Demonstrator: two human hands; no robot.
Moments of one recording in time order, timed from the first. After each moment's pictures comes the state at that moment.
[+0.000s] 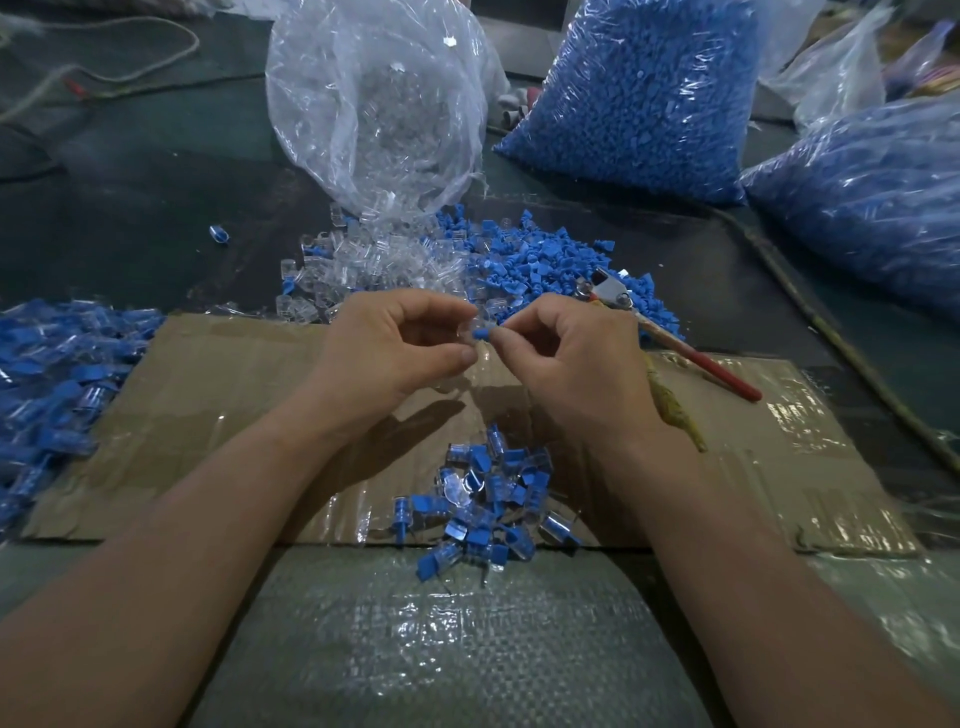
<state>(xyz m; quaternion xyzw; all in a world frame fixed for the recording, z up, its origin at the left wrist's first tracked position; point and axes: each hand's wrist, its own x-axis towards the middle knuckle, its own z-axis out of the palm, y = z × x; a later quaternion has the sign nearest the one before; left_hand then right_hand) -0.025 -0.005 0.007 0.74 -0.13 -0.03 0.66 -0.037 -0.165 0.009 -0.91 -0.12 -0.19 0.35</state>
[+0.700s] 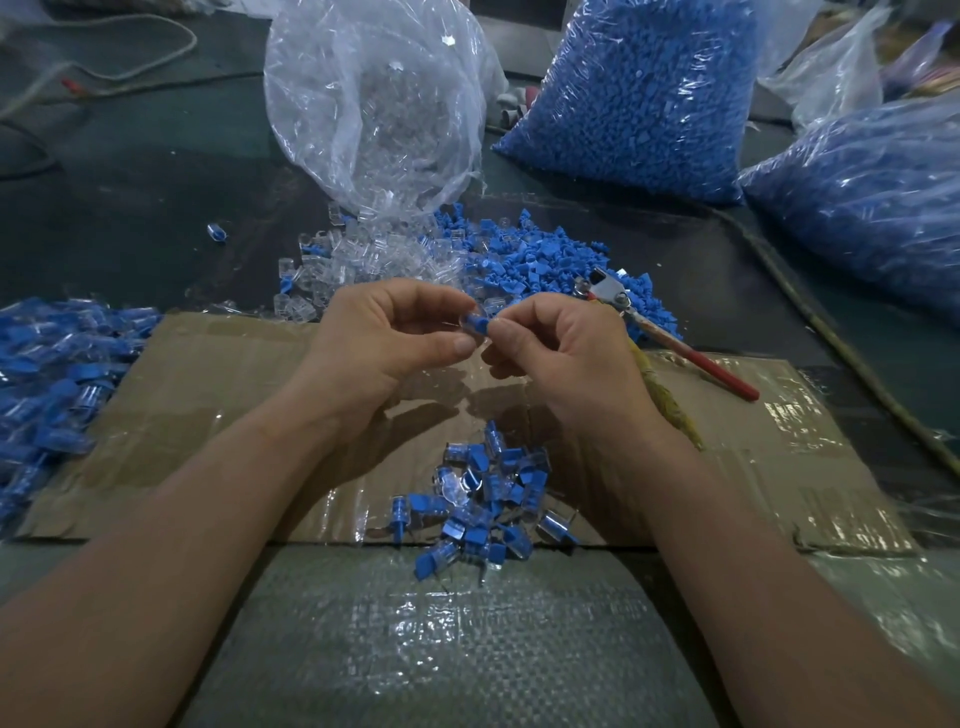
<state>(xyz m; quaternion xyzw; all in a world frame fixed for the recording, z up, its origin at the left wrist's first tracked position) -0.026 -0.004 0.007 0.67 -0.08 -0.07 0.74 -0.040 -0.164 0.015 -0.84 -0.11 -0.07 0.53</state>
